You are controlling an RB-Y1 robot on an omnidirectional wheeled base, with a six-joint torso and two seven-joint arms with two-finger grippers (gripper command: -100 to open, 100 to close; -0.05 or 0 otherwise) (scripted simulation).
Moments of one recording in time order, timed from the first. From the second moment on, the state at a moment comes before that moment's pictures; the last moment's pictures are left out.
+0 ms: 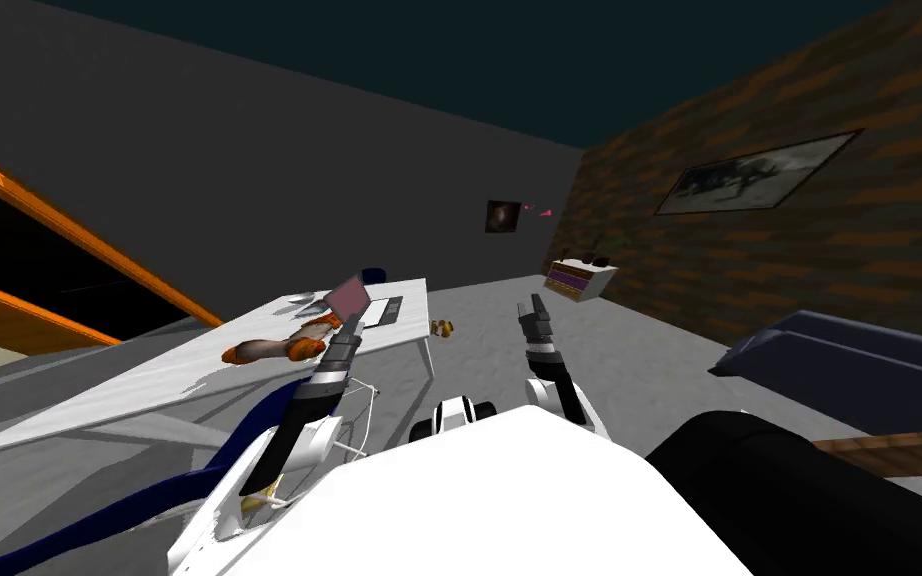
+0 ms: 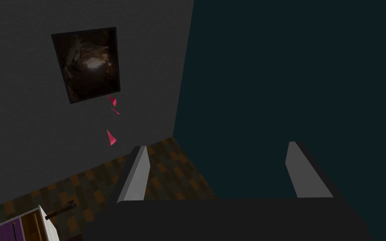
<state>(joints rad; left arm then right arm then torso) 0.35 0.40 0.04 -2.04 0.02 -0.40 -0.11 0.52 -0.02 -0.07 -2.22 -0.03 -0.47 -0.02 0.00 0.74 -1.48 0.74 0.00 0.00</state>
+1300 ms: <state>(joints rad) 0.30 0.60 0.17 -1.77 0.03 -0.20 -0.17 0.52 -0.02 -0.07 -2.22 -0.03 -0.47 -0.02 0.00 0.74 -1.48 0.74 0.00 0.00</state>
